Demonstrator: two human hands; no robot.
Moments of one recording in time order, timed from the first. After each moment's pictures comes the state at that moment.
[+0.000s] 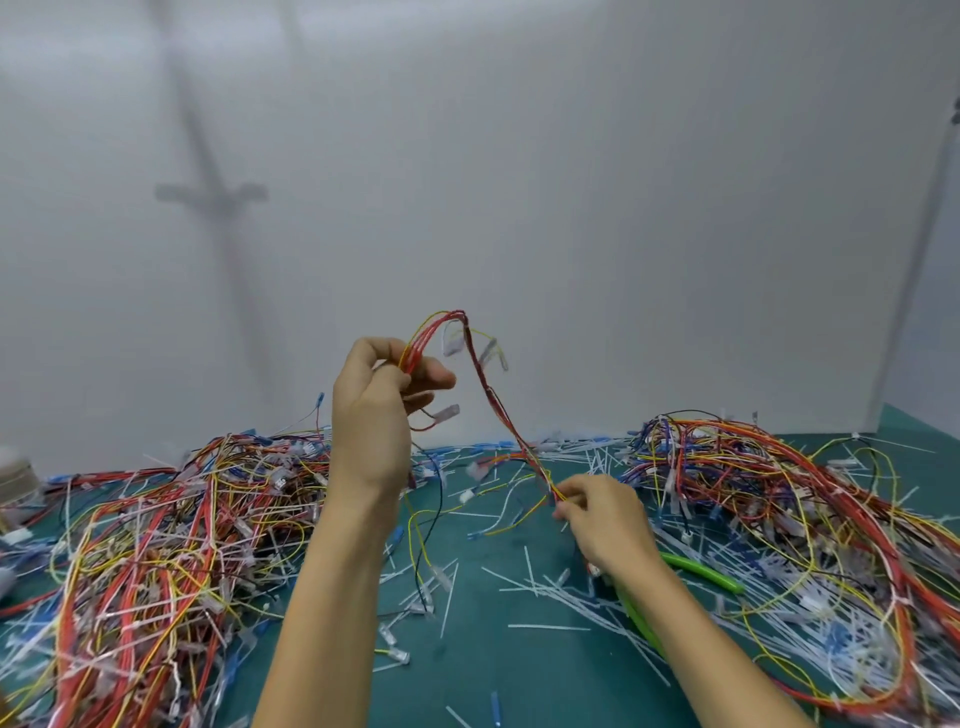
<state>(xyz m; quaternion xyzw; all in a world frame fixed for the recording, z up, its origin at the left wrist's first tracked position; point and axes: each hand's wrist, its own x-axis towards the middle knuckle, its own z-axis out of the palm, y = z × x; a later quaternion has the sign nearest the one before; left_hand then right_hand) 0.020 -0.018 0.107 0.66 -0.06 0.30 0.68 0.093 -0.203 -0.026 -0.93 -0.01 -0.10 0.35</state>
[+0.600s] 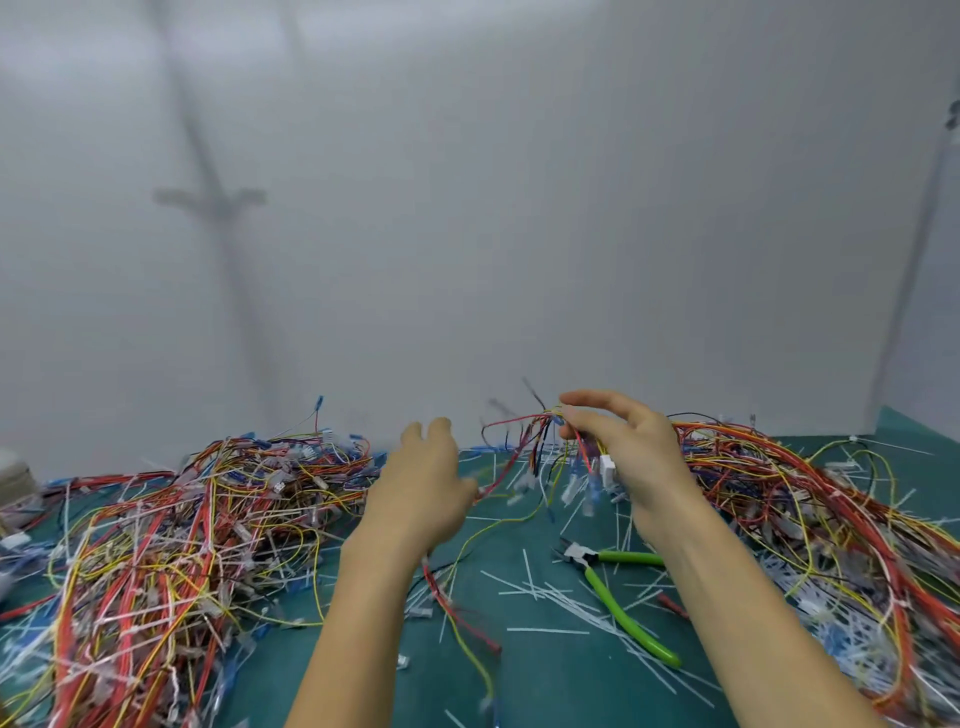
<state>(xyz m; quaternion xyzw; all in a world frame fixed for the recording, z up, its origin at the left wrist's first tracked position) 0.030 -0.024 0.072 0.98 0.00 0.09 0.20 0.061 -0.211 0.059 -0.66 -0.04 -0.10 0.75</state>
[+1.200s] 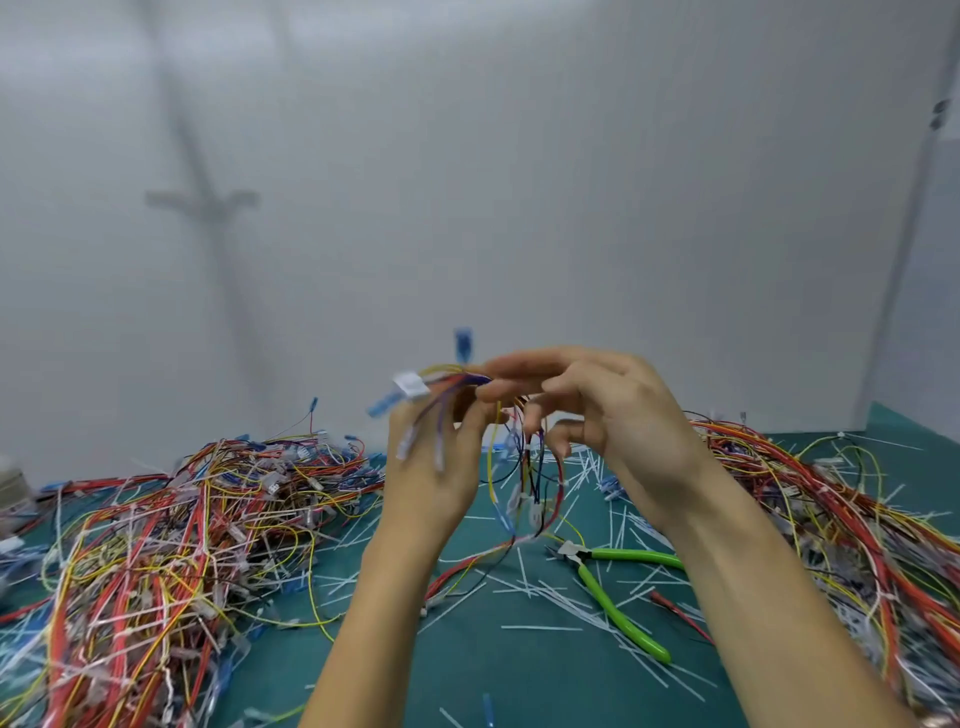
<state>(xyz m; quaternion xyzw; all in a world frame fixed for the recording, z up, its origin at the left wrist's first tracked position) 0.026 -0.048 0.081 0.81 -0.14 0.39 0.40 0.014 -0.205 0.114 -0.64 -0.28 -0.02 0.71</state>
